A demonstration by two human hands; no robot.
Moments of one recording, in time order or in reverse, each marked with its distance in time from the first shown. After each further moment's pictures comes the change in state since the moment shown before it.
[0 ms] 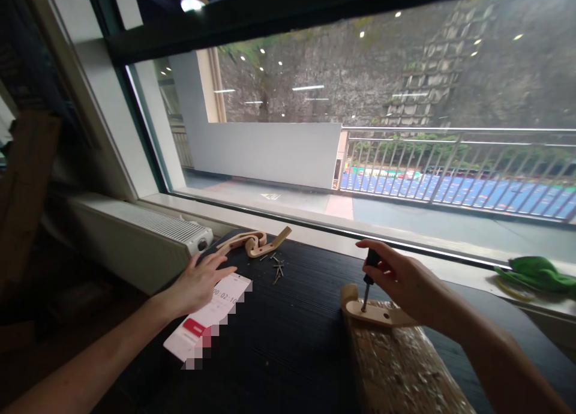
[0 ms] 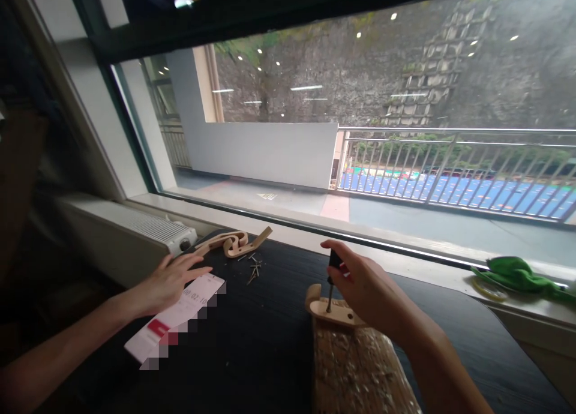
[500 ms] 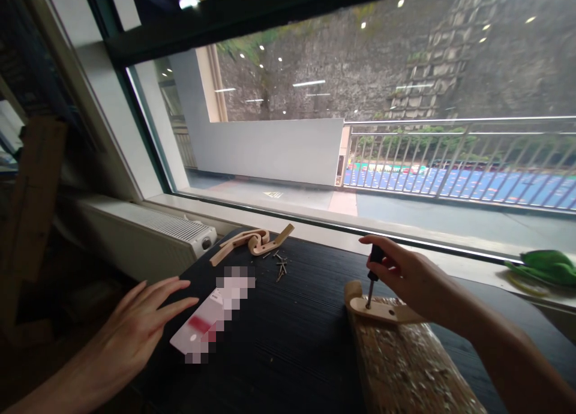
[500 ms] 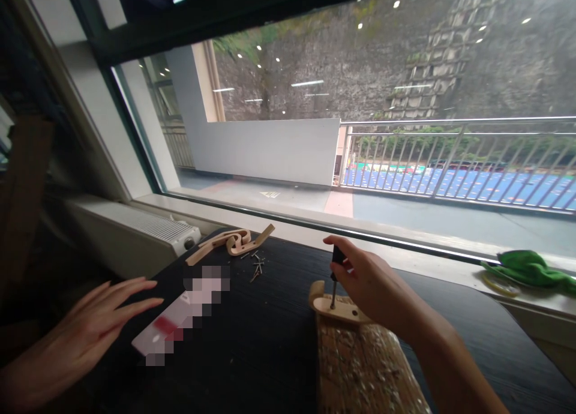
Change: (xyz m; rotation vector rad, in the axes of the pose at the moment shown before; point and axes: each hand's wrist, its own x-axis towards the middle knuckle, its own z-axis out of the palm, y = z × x) left_hand -0.101 -0.031 -0.011 0.056 0.151 0.031; right_hand 0.002 0.002 0.001 -0.019 0.042 -0.057
